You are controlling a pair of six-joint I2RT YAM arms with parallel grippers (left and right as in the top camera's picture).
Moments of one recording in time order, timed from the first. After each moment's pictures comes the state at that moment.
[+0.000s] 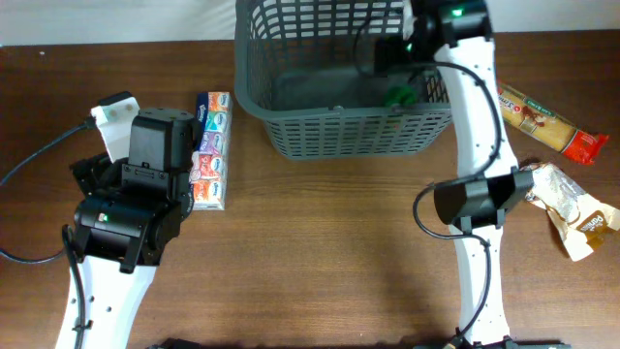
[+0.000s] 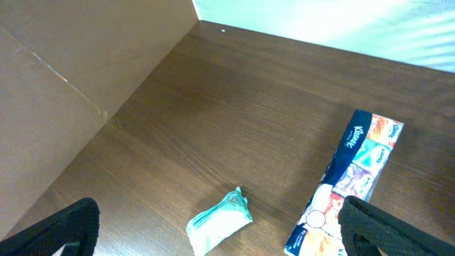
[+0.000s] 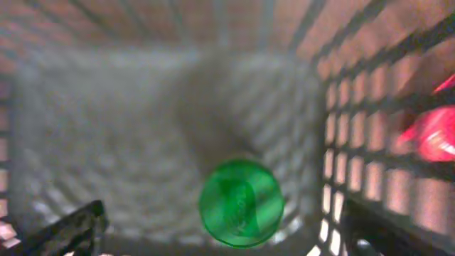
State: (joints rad) left arm -0.24 1.20 1.38 -1.03 -0.79 -0.41; right arm 0.17 2.51 2.96 -1.52 -0.02 0.14
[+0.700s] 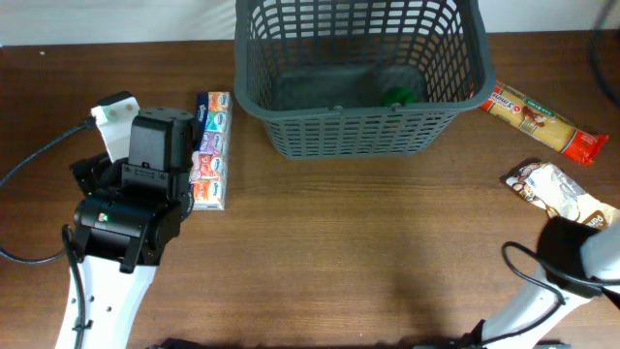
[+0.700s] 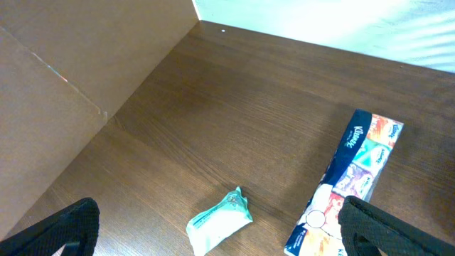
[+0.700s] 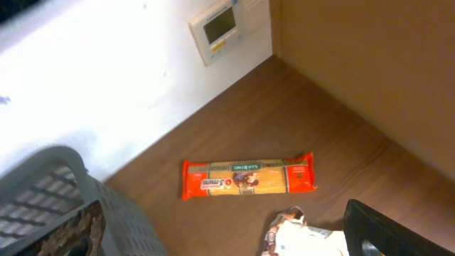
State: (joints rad) left arm -0.24 1.20 1.38 -1.03 -0.79 -0.41; right arm -0.42 2.05 3.13 -1.69 0.05 0.32
